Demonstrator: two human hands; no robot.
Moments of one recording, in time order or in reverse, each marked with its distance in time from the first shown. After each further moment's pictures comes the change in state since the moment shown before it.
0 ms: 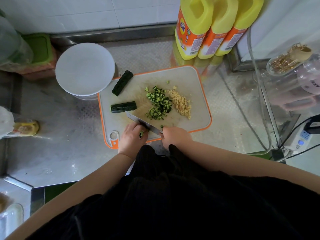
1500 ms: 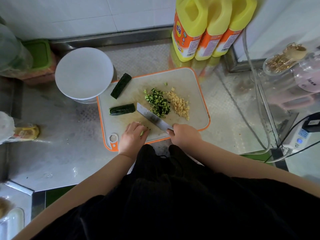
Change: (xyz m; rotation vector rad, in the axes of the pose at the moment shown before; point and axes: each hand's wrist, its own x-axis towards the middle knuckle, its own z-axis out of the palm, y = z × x) left_hand 0.007 0.002 0.001 0.035 0.080 0.152; right_hand -0.004 0.036 -0.006 0.083 0.098 -0.015
